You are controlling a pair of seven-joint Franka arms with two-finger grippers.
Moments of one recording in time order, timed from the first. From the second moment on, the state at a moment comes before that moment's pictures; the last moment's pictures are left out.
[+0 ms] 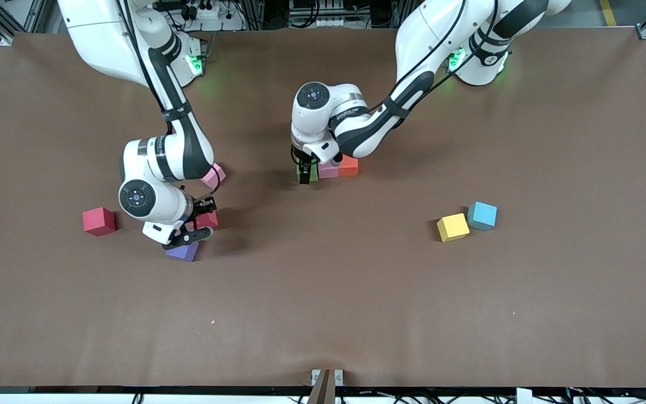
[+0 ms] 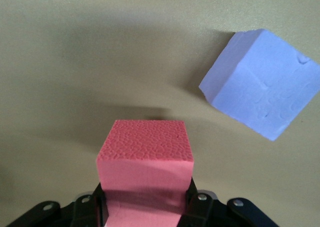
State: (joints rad) left arm -0.54 0.75 -0.50 -1.68 0.45 2.47 -2.83; right arm 0.56 0.50 -0.30 -1.87 0.22 2.12 -0.16
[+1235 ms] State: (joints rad) left arm -0.01 0.55 -0.74 -1.69 0.45 2.11 -2.19; right arm 0.84 0.67 -0.28 -1.61 0.41 2.12 0.29
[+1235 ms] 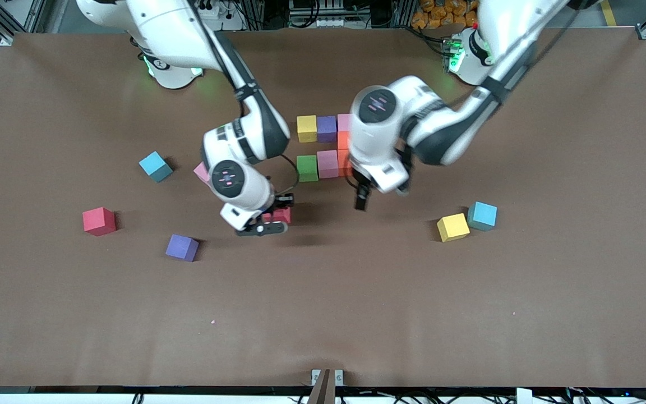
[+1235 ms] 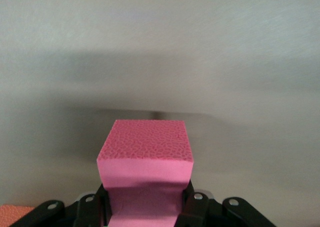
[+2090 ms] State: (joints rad) left arm 0.27 0.57 -0.72 -1.70 0.45 2.10 -1.18; right arm 0.95 0.73 -0.28 -1.55 0.41 2.06 0.33
